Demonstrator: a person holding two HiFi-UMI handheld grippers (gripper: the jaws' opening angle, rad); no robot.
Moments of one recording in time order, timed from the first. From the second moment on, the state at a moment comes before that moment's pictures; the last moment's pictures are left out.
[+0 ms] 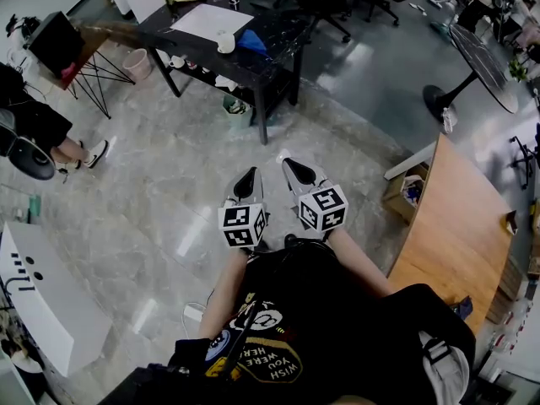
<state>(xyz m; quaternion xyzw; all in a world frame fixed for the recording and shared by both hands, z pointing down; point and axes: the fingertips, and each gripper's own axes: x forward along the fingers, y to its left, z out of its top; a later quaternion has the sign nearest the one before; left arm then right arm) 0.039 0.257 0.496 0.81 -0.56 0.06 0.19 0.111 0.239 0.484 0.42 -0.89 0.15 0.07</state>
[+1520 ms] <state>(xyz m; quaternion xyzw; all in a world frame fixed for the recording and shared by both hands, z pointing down) 0.038 -0.001 0.532 0.79 -0.58 0.08 0.19 0.095 -0.016 0.523 0.37 -0.91 0.15 0.11</state>
